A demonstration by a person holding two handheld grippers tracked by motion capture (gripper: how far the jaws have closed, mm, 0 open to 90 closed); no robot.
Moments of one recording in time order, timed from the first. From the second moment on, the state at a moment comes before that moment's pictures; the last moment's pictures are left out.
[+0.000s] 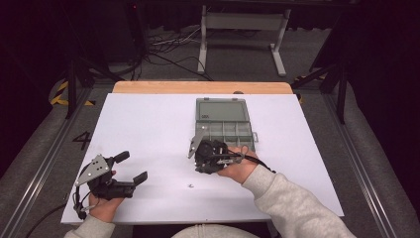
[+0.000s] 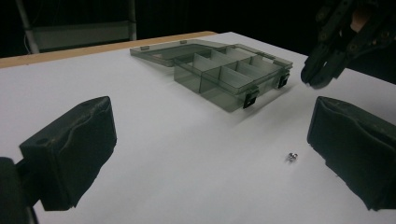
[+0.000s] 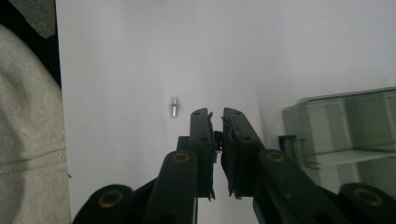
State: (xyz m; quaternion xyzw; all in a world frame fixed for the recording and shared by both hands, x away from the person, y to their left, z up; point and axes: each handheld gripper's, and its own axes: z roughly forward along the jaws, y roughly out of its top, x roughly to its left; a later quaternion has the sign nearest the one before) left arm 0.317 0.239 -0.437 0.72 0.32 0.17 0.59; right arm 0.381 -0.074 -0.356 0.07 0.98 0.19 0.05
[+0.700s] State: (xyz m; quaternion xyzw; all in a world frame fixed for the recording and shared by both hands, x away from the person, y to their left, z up) left arm 0.317 0.238 -0.437 0.72 0.32 0.18 0.59; right arm 0.429 -0.105 -0.292 0.12 0.96 0.22 0.12
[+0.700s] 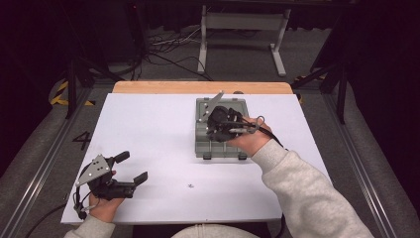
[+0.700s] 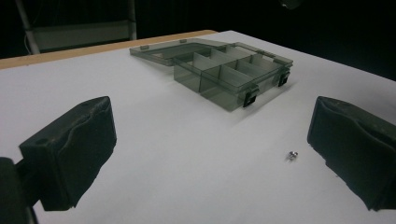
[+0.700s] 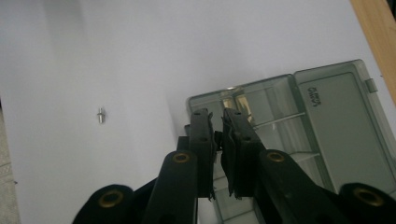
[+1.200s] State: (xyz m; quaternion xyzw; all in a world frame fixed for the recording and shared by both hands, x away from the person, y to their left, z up) left arm 0.317 0.237 -0.437 0.72 0.32 0.17 0.59; right arm 0.489 -0.145 -0.301 0.23 0.94 0.21 0.15
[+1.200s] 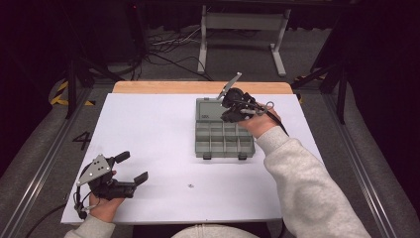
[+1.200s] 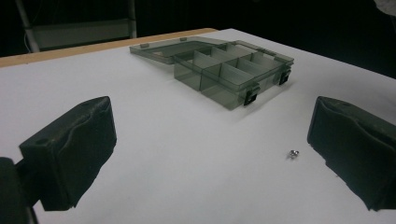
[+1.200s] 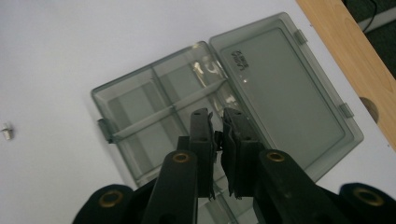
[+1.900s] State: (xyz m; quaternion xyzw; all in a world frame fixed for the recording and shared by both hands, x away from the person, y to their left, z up) left arm 0.318 0.237 -0.438 0.72 0.32 0.17 0.59; right arm 0.520 -0.162 -0.372 0.30 0.93 0.18 0.11
